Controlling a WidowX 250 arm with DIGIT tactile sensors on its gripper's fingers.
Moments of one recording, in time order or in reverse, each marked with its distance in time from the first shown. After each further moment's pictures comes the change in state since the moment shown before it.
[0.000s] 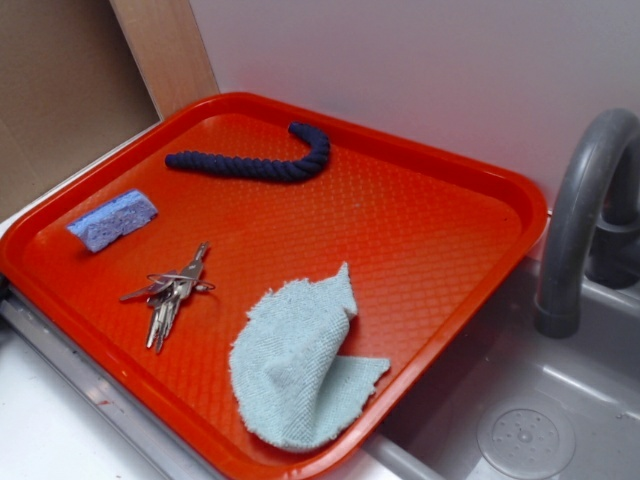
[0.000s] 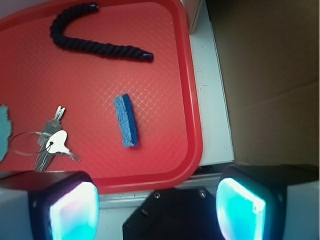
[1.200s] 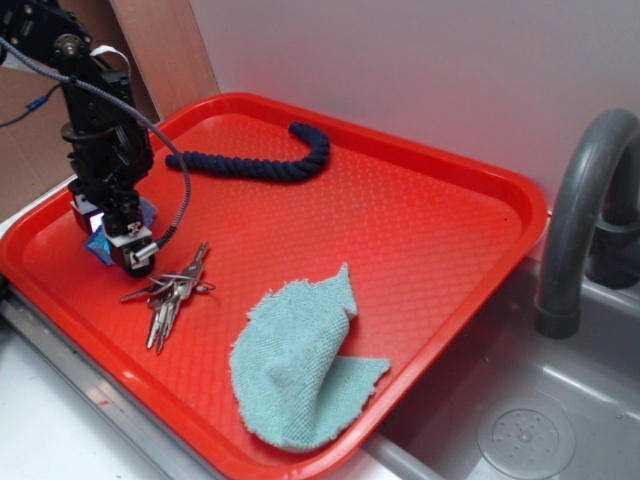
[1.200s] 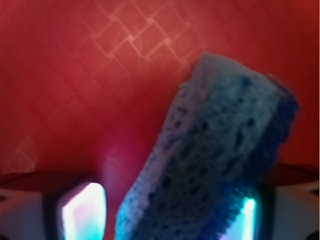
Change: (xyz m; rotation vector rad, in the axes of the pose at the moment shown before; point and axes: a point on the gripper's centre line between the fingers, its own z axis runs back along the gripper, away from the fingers) arm 0.015 -0.055 -0.168 0.053 0.295 -0.154
